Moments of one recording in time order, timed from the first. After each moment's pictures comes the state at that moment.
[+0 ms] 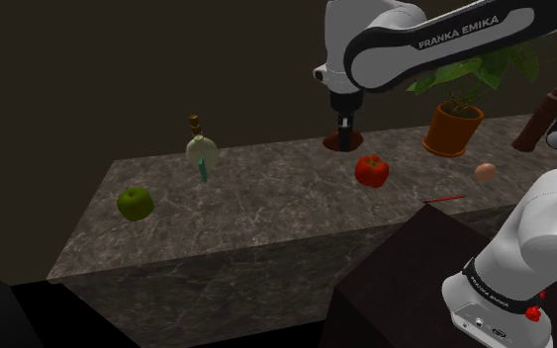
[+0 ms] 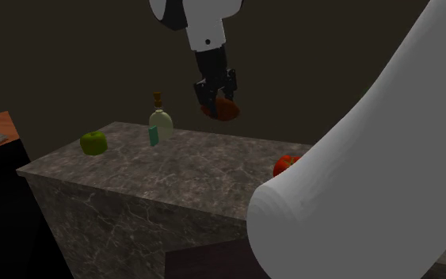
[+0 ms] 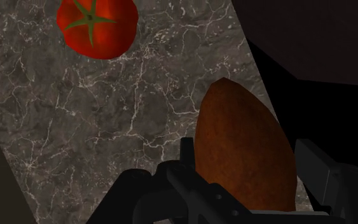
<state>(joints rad) 0.15 -0.32 0.09 -2.32 -0.18 1.93 -0.35</state>
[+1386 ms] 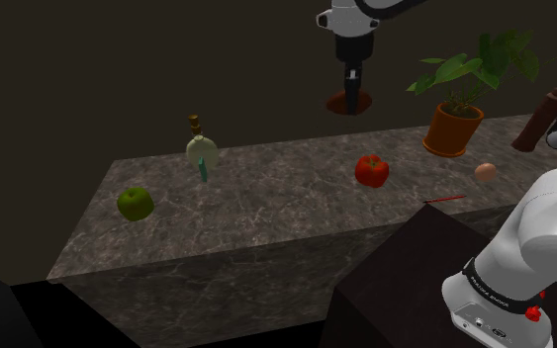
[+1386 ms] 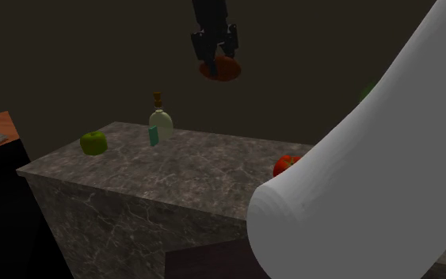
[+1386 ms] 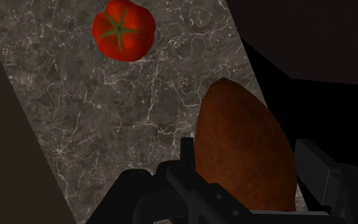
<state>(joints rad) 0.15 -0.34 0.09 -2.05 -0.17 1.66 -0.41</state>
